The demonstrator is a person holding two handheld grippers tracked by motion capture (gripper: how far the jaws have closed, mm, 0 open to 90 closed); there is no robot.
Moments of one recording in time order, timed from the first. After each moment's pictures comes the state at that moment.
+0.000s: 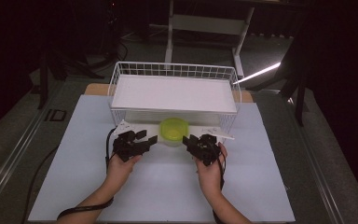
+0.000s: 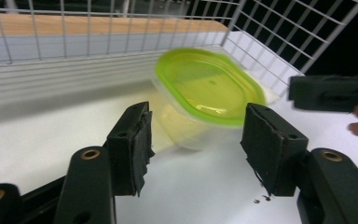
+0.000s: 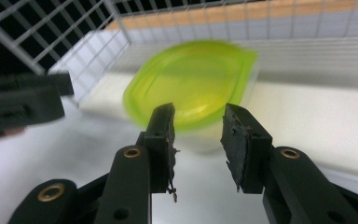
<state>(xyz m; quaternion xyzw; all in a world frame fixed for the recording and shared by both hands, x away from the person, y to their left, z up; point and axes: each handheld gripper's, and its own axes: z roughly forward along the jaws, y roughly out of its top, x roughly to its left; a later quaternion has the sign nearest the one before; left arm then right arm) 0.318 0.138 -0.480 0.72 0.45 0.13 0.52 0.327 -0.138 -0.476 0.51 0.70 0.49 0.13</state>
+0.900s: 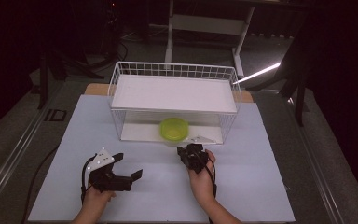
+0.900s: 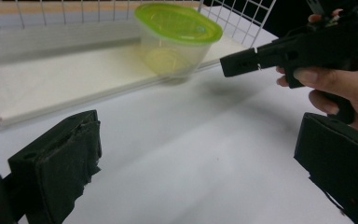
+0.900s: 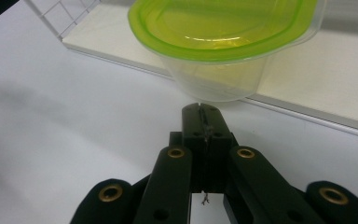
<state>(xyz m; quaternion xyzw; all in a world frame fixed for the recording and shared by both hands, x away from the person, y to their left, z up) 0.236 0.179 -0.496 0.73 0.42 0.14 0.52 0.323 -0.110 -0.505 0.49 0.76 0.41 0.13</state>
